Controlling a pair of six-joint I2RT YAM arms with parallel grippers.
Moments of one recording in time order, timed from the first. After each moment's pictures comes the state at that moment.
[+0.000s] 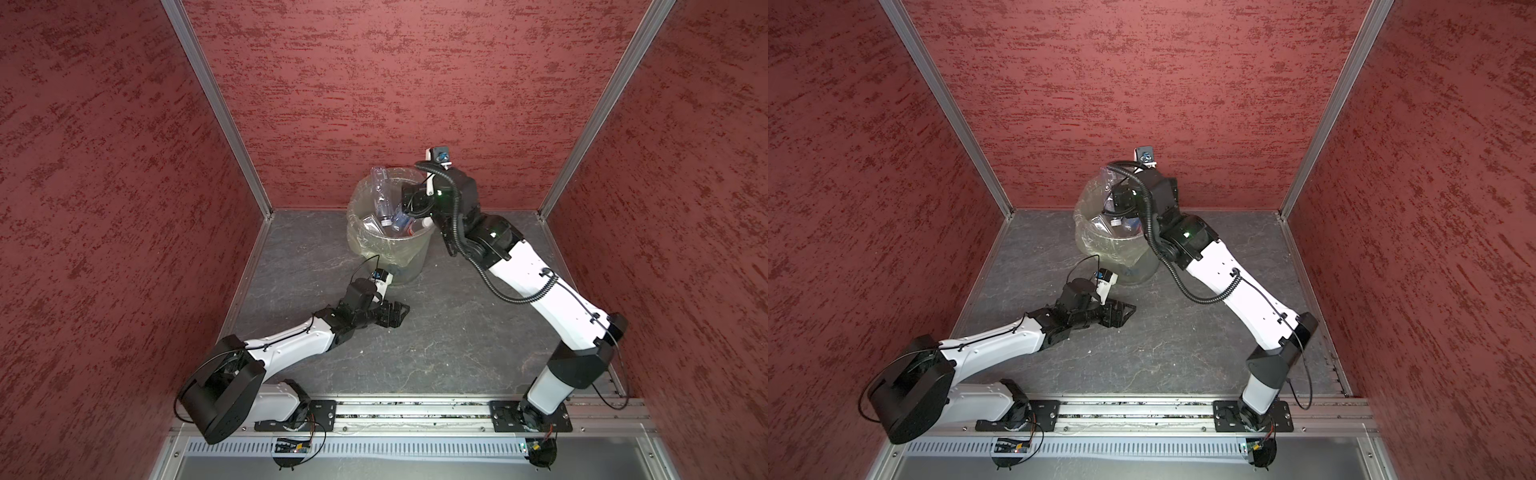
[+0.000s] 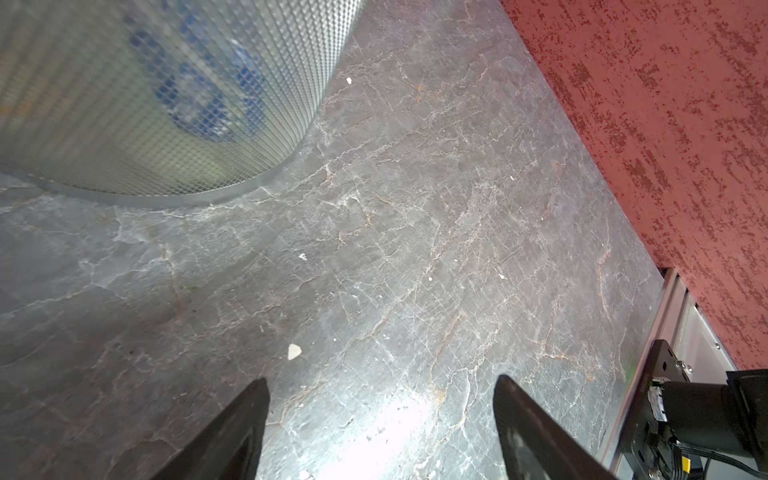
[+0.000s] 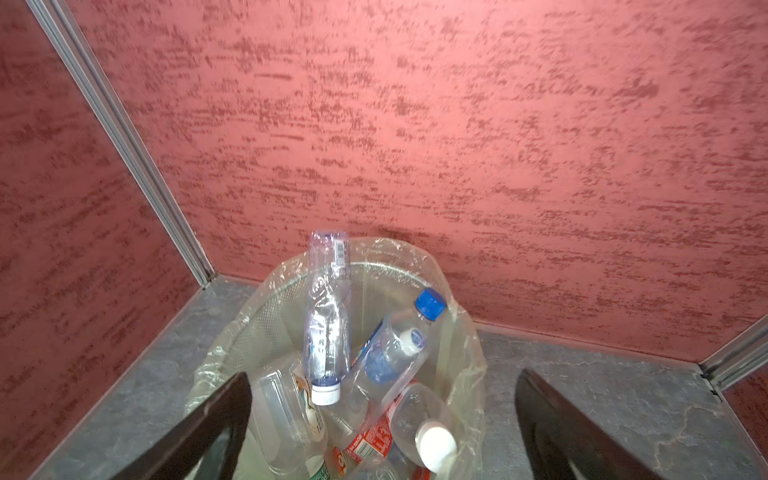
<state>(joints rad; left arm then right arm) -0.68 1.30 0.59 0.09 0.20 -0.45 0.78 1.66 1.99 -0.53 0.55 0.17</state>
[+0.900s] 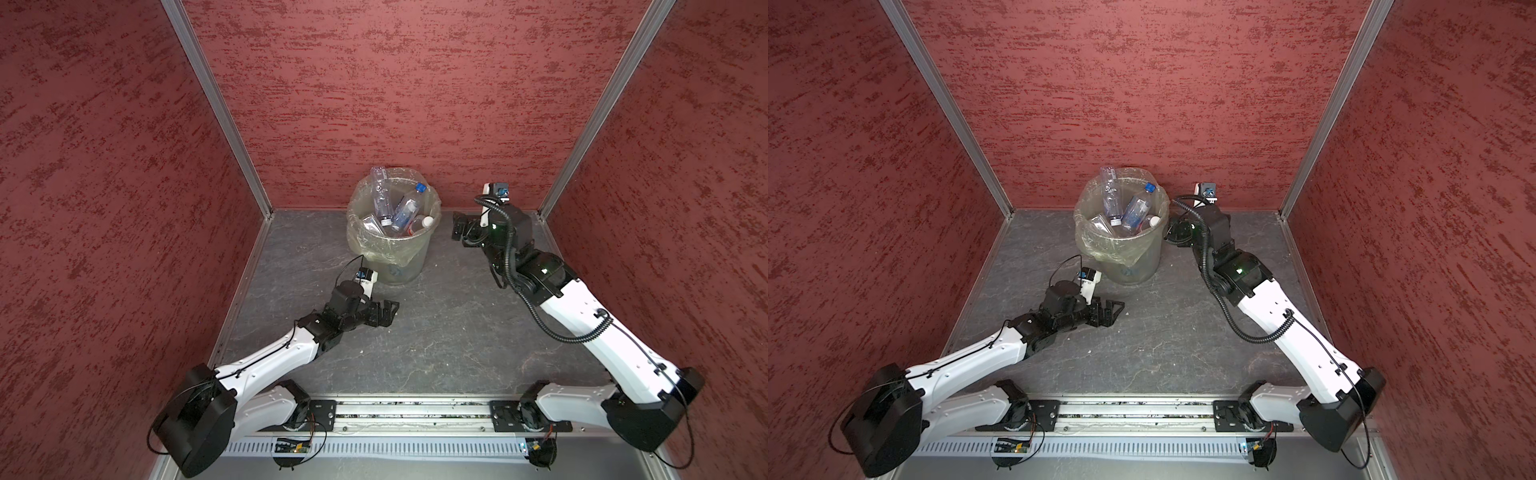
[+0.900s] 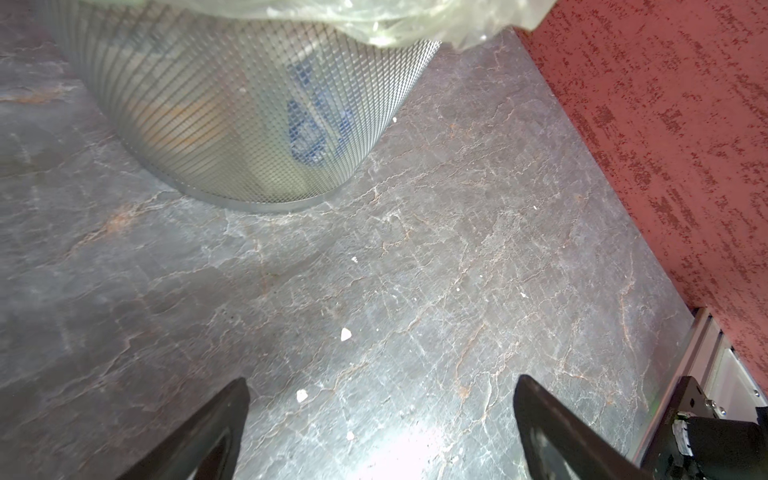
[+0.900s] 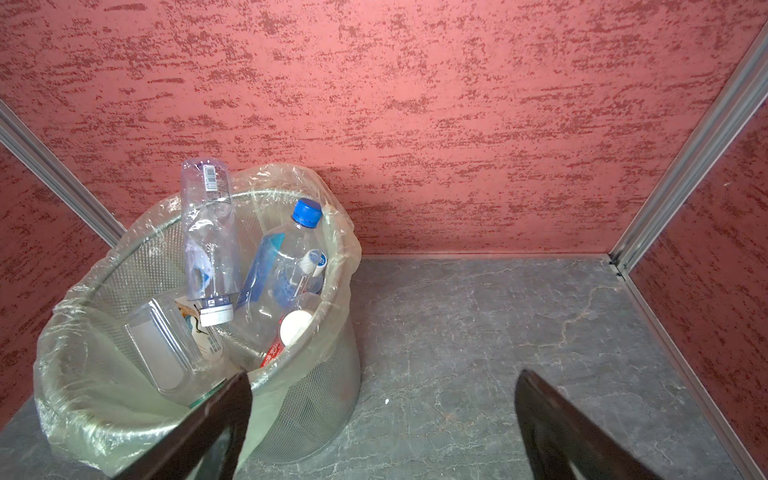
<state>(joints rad) -0.64 1.10 0.54 -0.04 0.11 -0.45 0.60 1.26 1.41 -0.47 0.47 0.29</state>
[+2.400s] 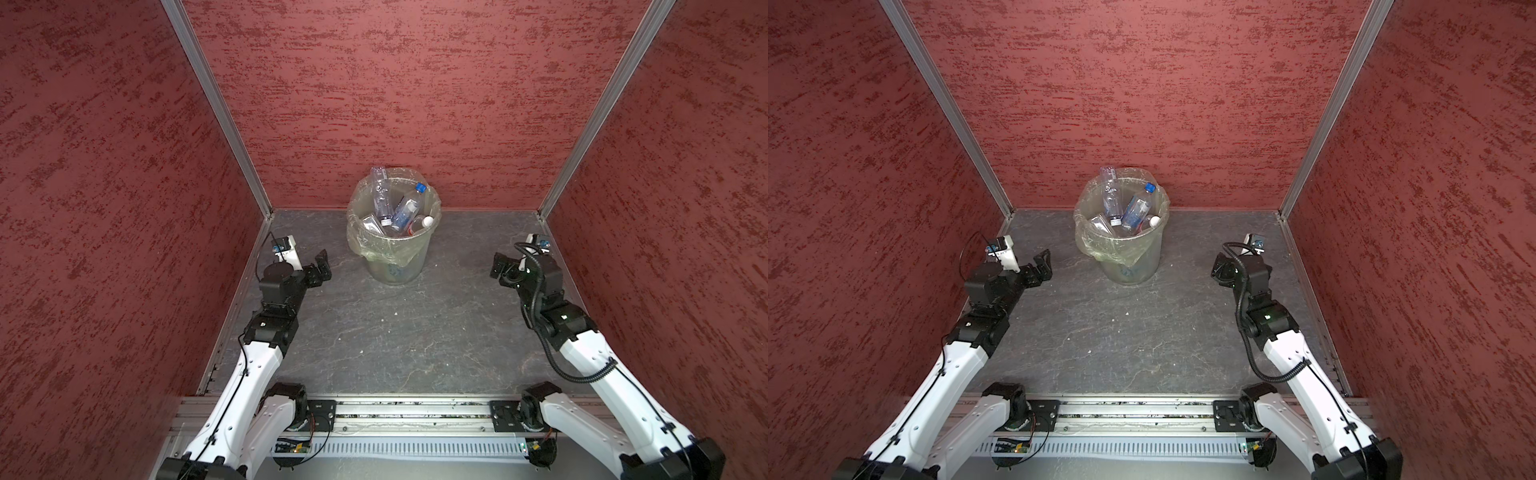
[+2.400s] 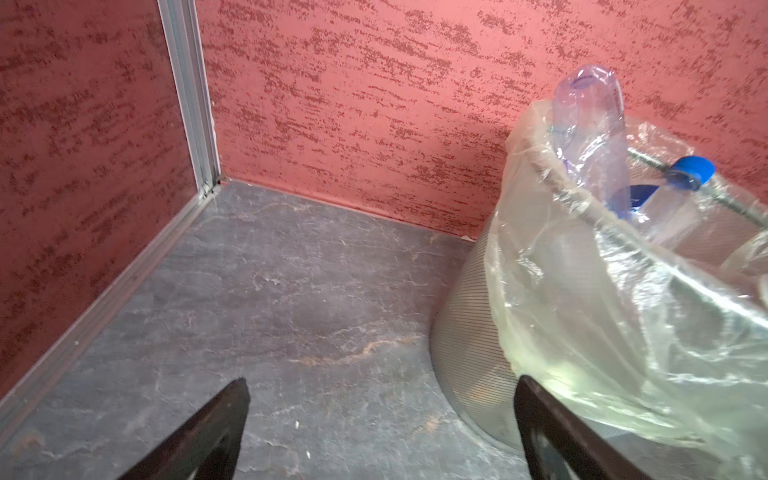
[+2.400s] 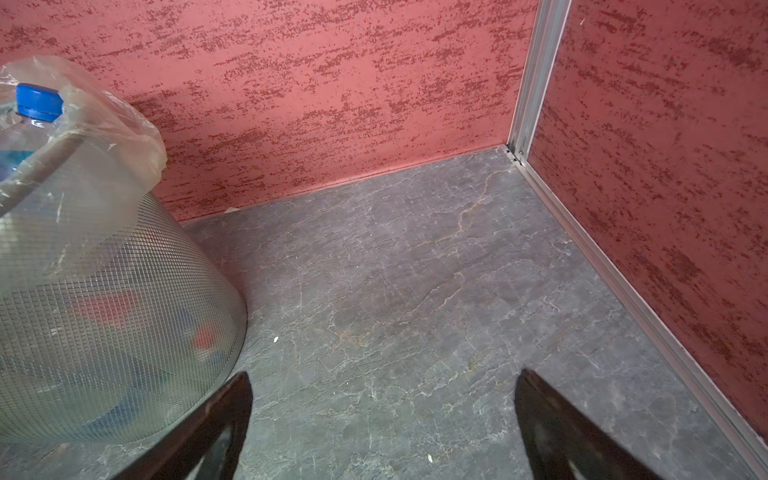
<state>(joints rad) -0.10 0.84 0.62 -0.03 -0.08 -0.25 0.29 0.89 0.77 -0.28 0.35 0.34</state>
